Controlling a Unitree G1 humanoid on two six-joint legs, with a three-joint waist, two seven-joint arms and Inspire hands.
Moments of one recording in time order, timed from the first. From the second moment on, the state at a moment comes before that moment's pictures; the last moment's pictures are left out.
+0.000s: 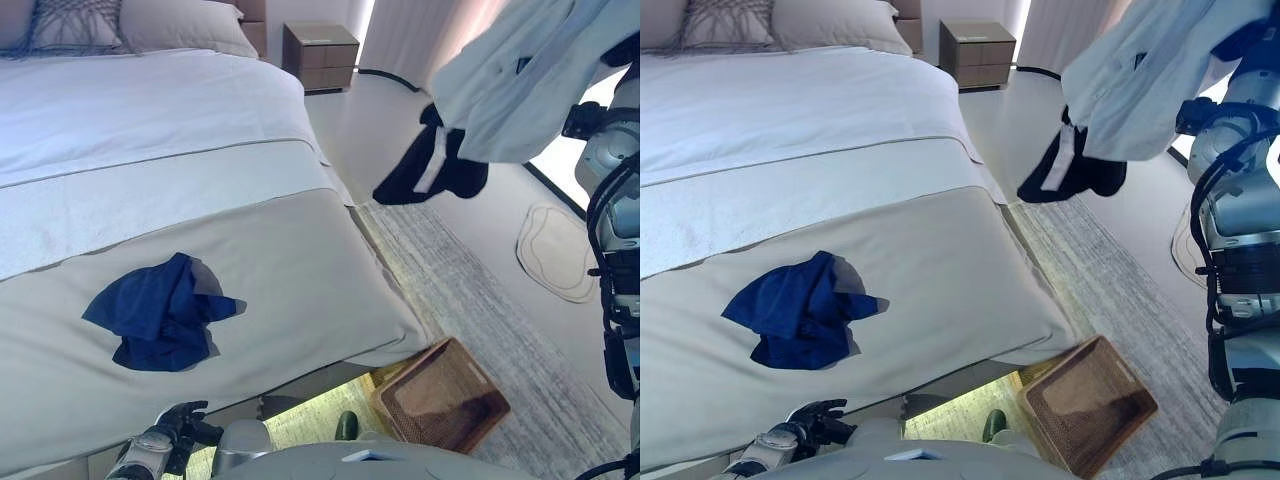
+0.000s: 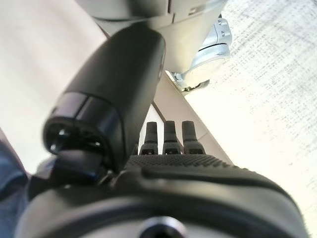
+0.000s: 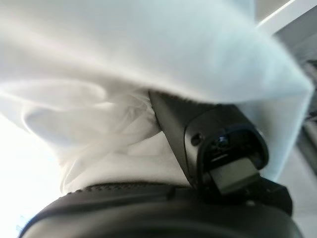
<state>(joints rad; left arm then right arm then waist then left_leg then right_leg) 0.02 0.39 -0.19 1.12 -0.04 0.05 -0.08 -0.71 -0.89 0.07 0.19 0.36 0.15 -0.43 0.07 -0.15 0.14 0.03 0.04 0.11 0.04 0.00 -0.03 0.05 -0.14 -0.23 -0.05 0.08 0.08</state>
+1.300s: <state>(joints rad) 0.02 0.38 -0.20 1.15 -0.04 0.07 -0.07 -0.83 -0.65 0.39 0.16 0.47 0.23 -0.04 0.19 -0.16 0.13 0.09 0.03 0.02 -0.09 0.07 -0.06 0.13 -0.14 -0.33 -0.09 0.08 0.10</state>
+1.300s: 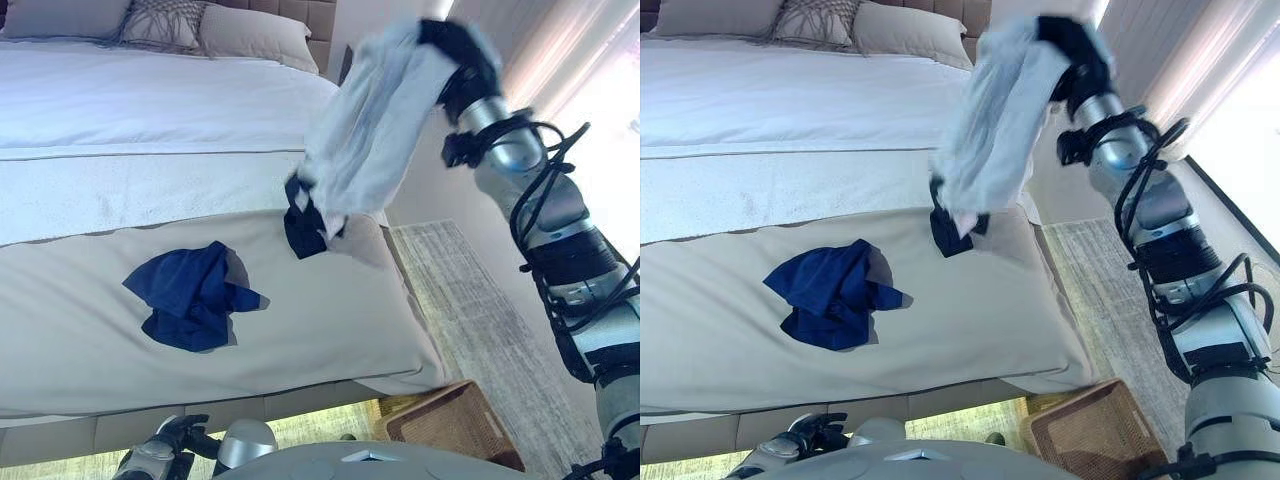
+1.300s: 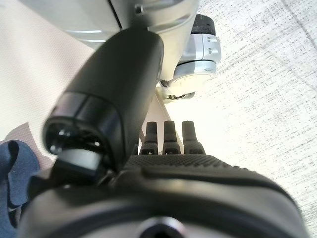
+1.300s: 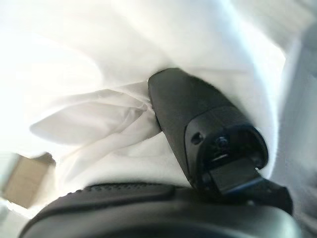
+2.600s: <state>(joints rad) 0.01 0.40 -0.20 1.11 -0.04 0.06 -0.07 -0.81 -0.61 0.54 0.35 -0.04 0.24 0.28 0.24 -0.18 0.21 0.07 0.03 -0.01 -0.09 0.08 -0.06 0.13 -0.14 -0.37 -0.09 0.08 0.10</state>
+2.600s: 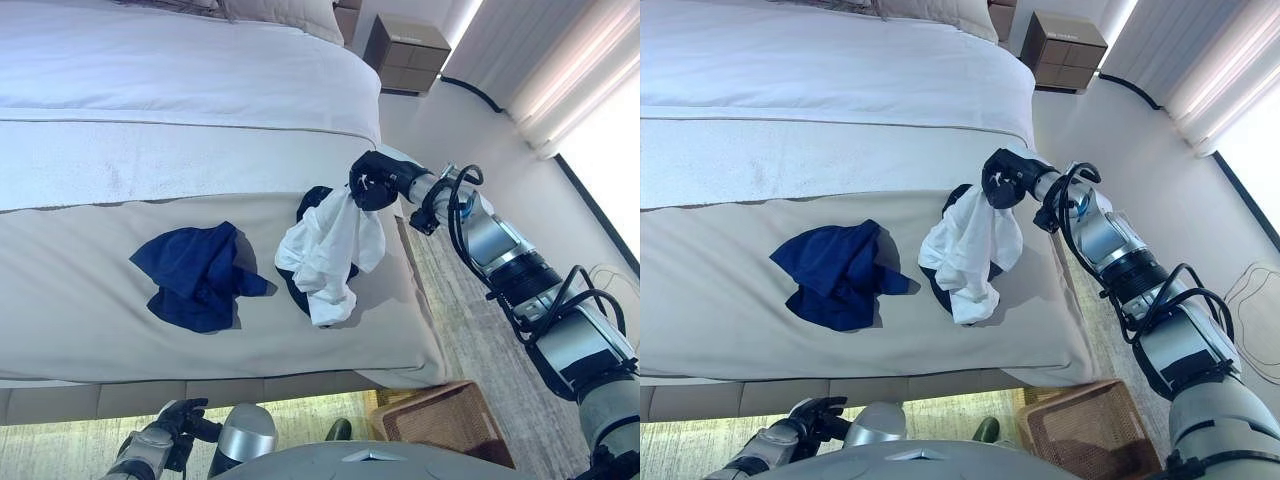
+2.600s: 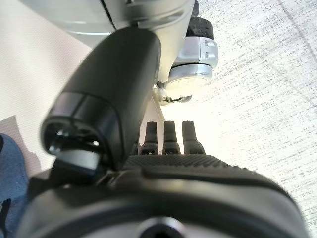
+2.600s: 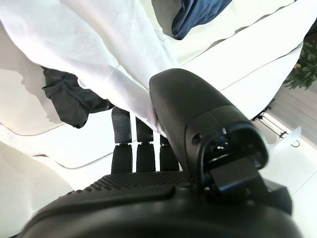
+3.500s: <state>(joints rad) 0.03 0.39 -0.22 1.15 -0.04 0.04 -0.08 -0.94 -1.08 0.11 0.14 0.22 0.06 -0.72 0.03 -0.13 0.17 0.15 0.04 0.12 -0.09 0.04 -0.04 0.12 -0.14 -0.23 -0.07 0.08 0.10</state>
